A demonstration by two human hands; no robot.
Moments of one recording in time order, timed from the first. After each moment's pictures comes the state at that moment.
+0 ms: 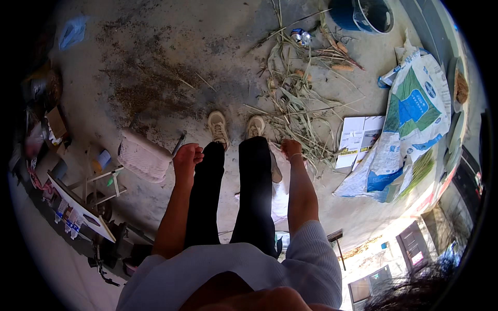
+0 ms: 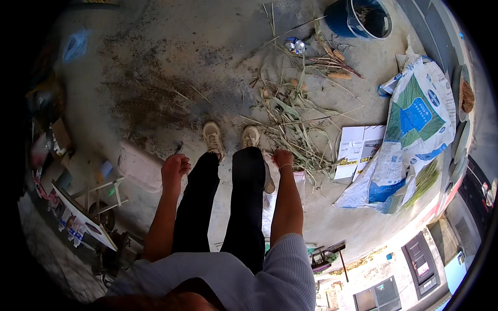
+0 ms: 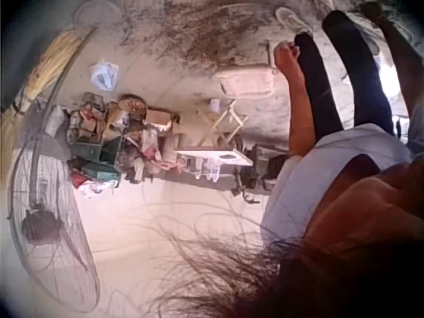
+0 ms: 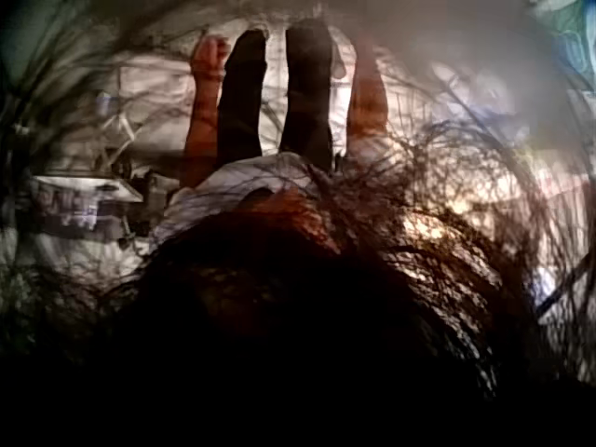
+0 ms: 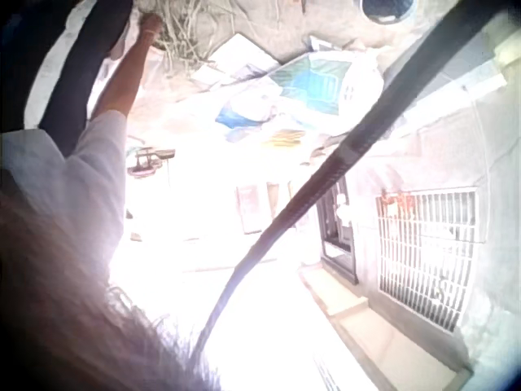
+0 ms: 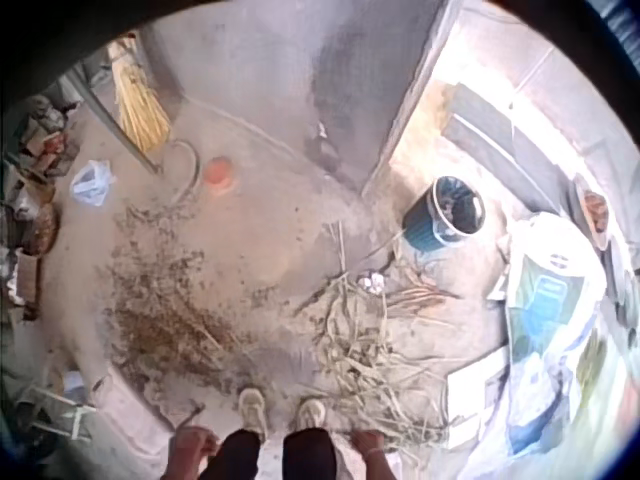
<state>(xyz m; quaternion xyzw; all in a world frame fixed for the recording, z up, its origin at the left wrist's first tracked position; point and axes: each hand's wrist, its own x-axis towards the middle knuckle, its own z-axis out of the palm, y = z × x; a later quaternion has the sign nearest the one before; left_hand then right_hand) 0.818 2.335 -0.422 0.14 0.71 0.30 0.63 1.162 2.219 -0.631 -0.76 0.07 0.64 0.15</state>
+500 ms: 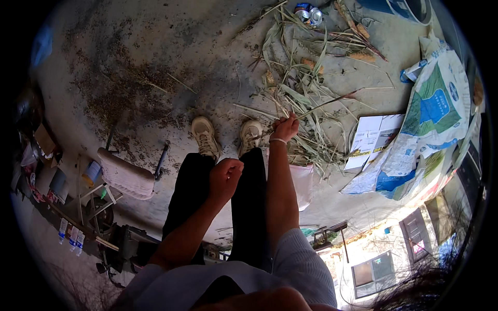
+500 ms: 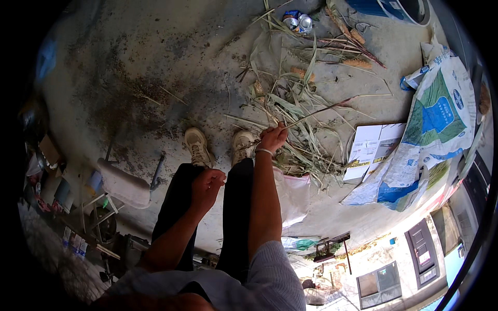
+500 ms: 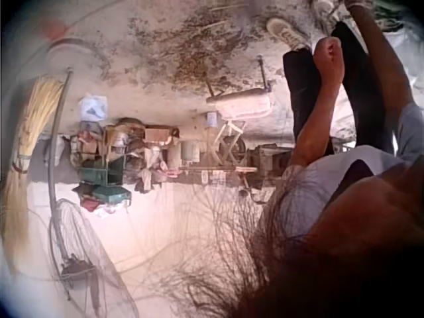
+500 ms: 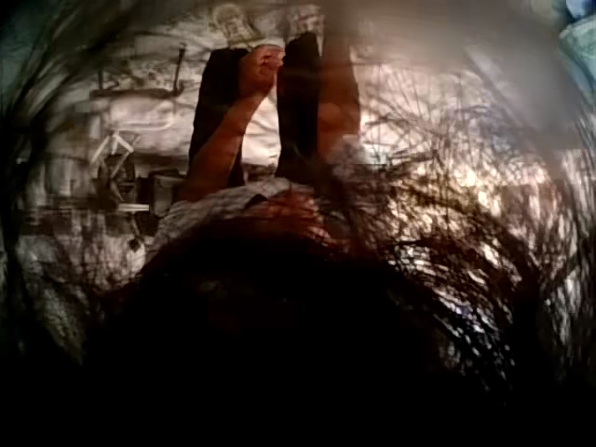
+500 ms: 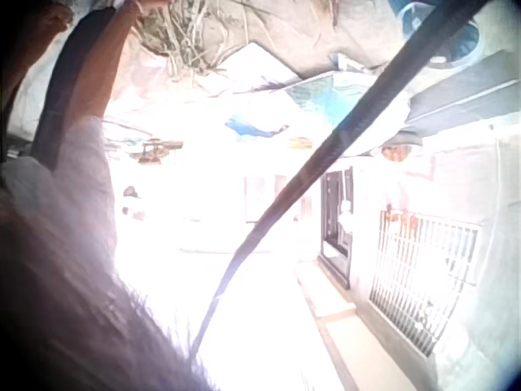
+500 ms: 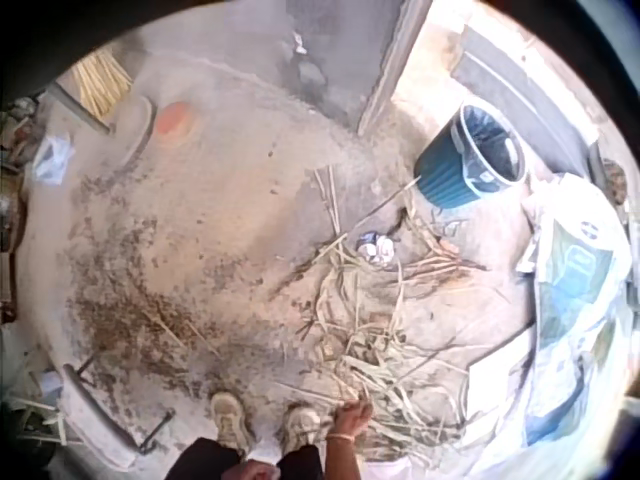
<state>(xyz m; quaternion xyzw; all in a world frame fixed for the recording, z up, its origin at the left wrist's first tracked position) 0.939 2.304 -0.568 0.38 0.63 0.11 0.67 1.112 2.306 -0.753 -0.73 0.20 0.32 0.57</state>
